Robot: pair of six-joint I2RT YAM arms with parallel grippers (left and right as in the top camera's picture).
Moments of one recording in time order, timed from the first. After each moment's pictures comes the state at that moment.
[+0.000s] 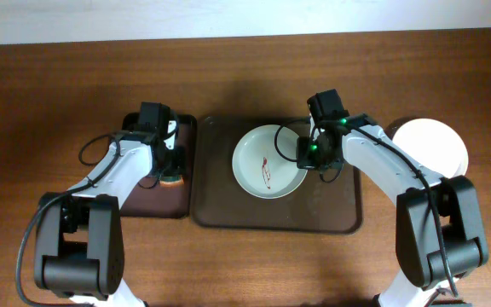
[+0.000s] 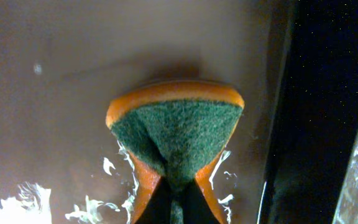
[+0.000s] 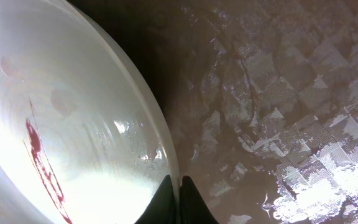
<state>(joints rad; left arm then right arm) -0.13 1.84 1.12 -0.61 0.01 -0.12 0.27 1.85 1.22 -0.71 -0.14 0.34</state>
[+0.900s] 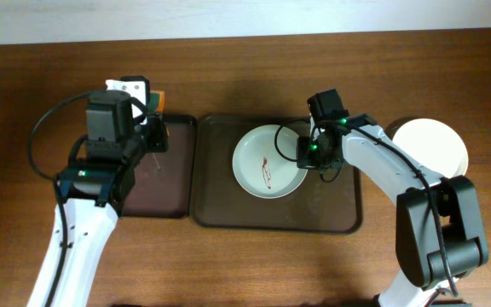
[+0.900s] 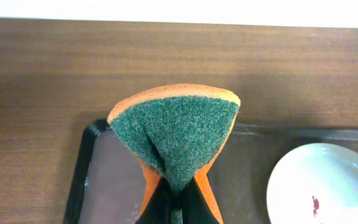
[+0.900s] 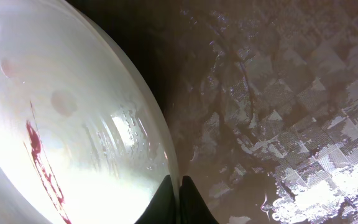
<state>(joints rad) -0.13 1.28 1.13 -0.51 -0.02 -0.12 0.27 1.85 1.22 -0.70 -0.13 0.34</state>
